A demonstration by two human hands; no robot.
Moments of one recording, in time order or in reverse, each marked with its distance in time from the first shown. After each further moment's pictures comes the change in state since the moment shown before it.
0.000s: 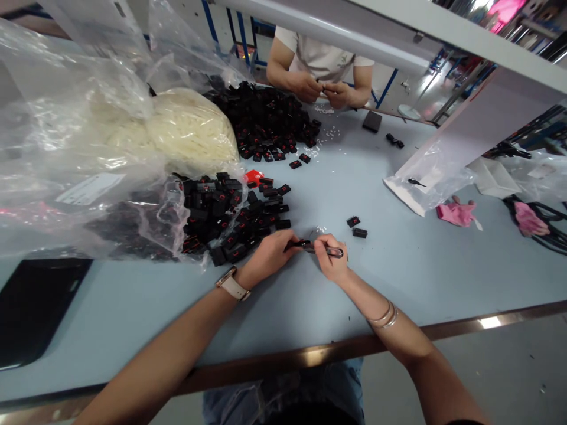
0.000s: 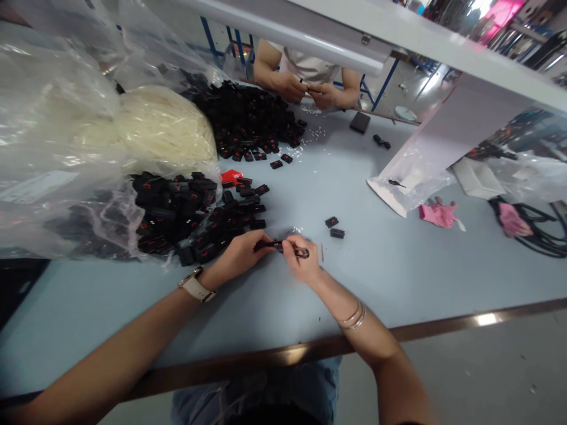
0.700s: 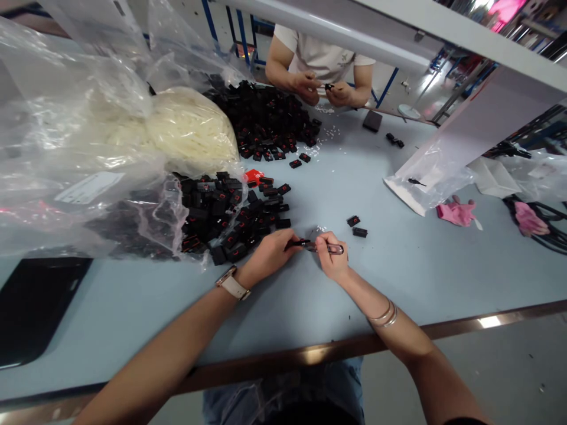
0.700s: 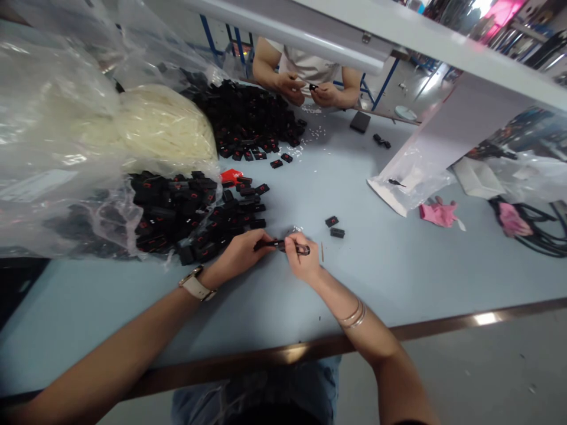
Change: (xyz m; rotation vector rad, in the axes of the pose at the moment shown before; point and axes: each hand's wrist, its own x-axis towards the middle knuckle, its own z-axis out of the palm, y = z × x) left_hand 0.000 0.001 0.000 0.003 -0.012 -0.015; right_hand 0.001 0.000 0.000 0.037 -0.021 0.075
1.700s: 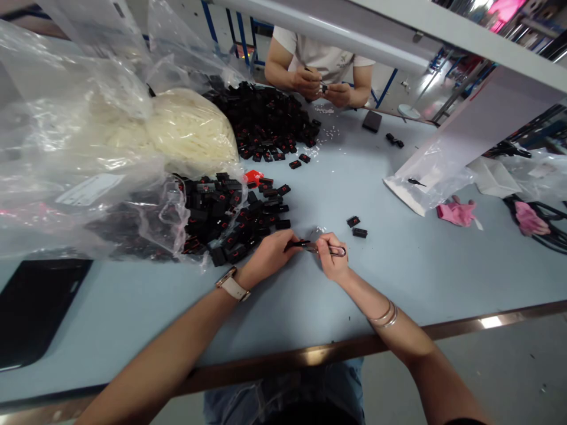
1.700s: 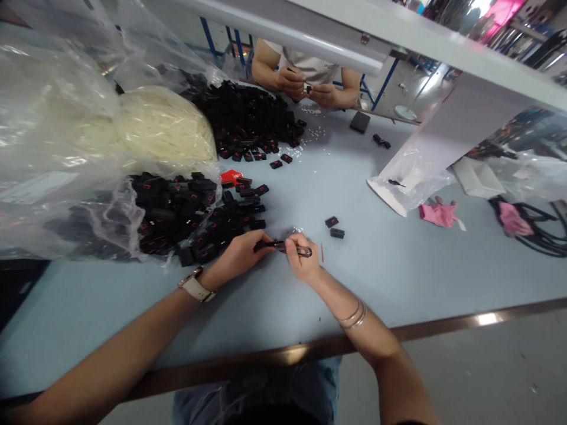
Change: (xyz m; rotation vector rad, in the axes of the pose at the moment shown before) left_hand 0.000 0.000 0.000 0.017 0.014 0.006; right_hand -0.002 0.003 0.000 0.052 0.001 0.005
